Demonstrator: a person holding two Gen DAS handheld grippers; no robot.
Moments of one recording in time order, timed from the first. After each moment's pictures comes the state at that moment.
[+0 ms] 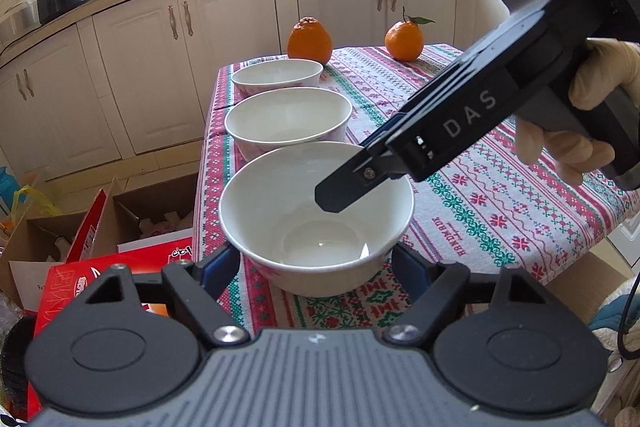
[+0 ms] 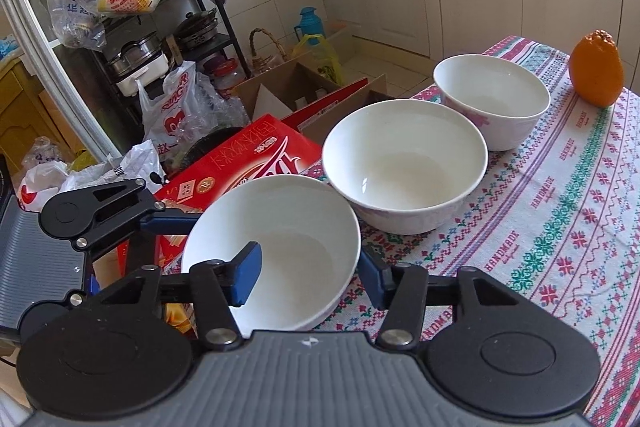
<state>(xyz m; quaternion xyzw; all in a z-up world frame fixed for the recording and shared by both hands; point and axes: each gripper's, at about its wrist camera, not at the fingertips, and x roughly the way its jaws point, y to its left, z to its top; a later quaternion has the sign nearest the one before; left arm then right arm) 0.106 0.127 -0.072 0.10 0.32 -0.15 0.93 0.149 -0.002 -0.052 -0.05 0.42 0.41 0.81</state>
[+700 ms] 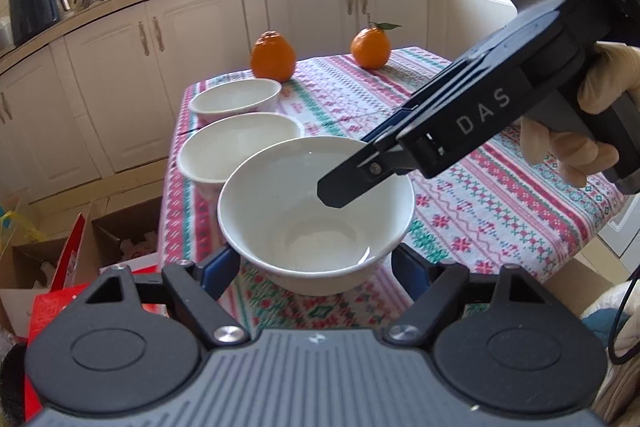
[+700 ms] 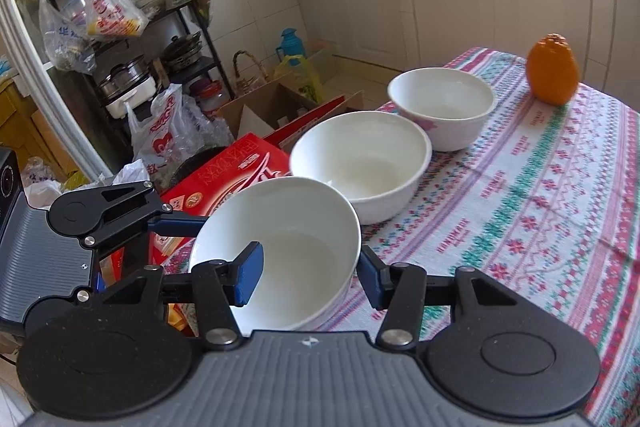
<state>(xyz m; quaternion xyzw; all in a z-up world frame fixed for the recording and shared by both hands) 0.115 0.093 -0.058 0.12 0.32 -0.20 0.92 0.136 -0.048 -0.036 -0.03 0.40 0.38 0.83</state>
